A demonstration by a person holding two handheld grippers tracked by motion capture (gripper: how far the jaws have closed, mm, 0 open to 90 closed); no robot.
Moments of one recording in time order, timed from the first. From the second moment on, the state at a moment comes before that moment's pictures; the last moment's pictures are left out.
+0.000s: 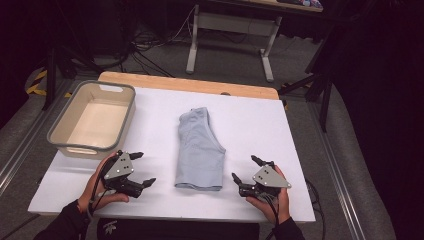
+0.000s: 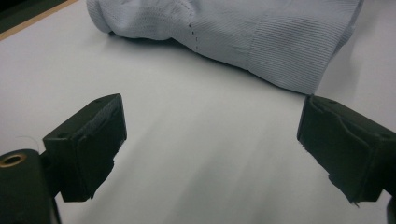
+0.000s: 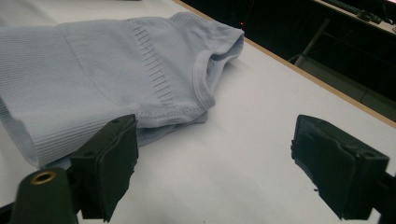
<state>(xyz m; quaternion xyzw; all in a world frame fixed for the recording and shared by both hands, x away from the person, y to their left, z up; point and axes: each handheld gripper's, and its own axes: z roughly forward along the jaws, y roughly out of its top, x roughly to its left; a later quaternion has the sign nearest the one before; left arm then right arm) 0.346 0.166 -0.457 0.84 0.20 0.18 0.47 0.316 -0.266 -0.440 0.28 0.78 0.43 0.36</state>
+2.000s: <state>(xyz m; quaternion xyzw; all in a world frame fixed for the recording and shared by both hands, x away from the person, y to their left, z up) 0.410 0.079 -0.451 0.84 0.26 0.03 0.48 0.319 -0.256 -0.445 0.29 0.78 0.41 0.37</state>
